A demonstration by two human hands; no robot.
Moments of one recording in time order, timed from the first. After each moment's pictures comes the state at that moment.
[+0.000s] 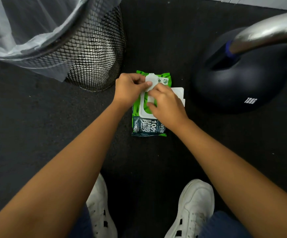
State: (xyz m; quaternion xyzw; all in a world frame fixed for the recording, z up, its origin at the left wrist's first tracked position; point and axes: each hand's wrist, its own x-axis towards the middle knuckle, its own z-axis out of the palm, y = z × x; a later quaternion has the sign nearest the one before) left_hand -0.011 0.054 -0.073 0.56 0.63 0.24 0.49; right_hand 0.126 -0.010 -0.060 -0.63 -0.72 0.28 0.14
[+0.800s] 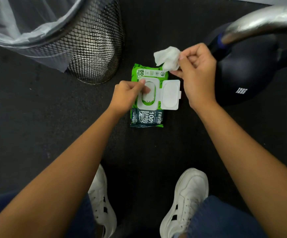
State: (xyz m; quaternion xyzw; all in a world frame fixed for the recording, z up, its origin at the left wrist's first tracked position) left_hand -0.020 0.014 -0.055 0.54 0.61 0.20 0.55; right_hand 0.162 0.006 0.012 -0.65 -0.37 0.43 0.50
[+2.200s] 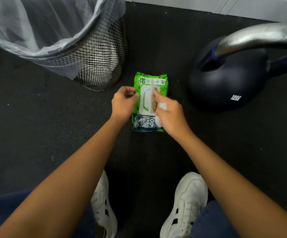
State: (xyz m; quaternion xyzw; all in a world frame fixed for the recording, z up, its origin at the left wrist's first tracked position) left_hand -0.025 0.005 -0.056 0.45 0.71 0.24 0.49; right_hand 0.122 -0.047 -0.013 -0.67 -0.42 0.54 0.29
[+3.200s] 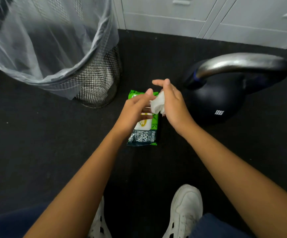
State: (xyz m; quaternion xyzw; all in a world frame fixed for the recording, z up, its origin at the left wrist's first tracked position) left_hand 0.020 0.007 0.035 0.39 0.54 0.26 0.70; right_hand 0.145 -0.001 0.040 -0.68 -0.39 0.50 0.37
